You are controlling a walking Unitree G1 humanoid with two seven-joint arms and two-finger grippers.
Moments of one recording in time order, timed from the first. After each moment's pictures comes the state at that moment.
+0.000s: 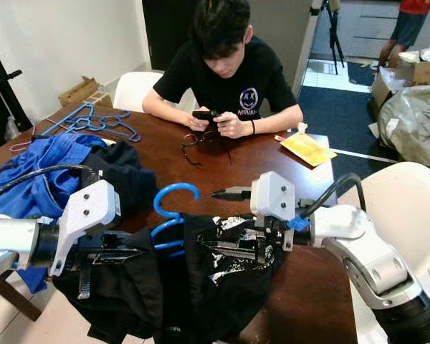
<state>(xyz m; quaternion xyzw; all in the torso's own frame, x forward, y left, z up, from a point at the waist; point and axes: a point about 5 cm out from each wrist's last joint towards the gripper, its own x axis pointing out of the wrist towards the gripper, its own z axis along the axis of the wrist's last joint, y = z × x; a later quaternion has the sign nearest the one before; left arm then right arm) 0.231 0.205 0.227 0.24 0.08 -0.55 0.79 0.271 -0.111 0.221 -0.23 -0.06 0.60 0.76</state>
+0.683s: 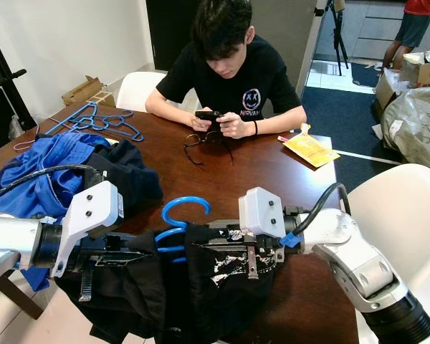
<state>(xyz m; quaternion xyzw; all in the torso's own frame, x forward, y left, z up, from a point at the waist) 0.230 0.201 0.229 0.24 0.08 -0.56 0.79 0.264 -0.095 0.211 -0.23 -0.06 0.65 0.72</state>
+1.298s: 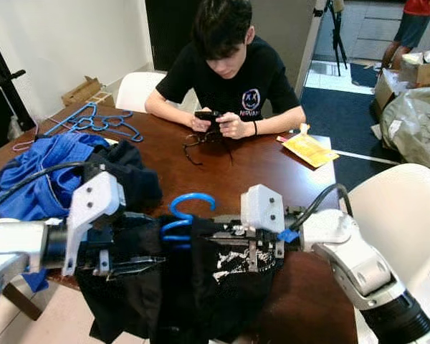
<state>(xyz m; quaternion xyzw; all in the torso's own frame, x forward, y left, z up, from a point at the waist) 0.213 0.205 0.229 0.15 0.06 -0.52 0.84 0.284 -0.136 0.195 -0.25 -0.02 0.56 0.79</state>
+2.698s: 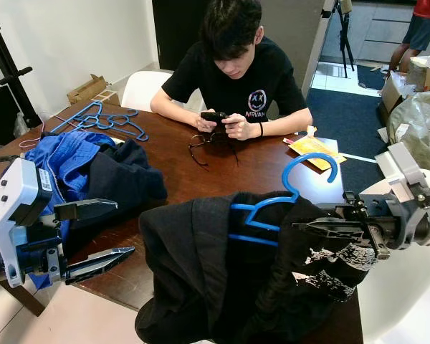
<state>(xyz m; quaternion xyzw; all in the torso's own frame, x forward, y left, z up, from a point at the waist) 0.200 0.233 0.250 0.11 0.01 -0.48 0.87 0.252 -0.225 0.254 -0.11 0.01 0.65 0.76</state>
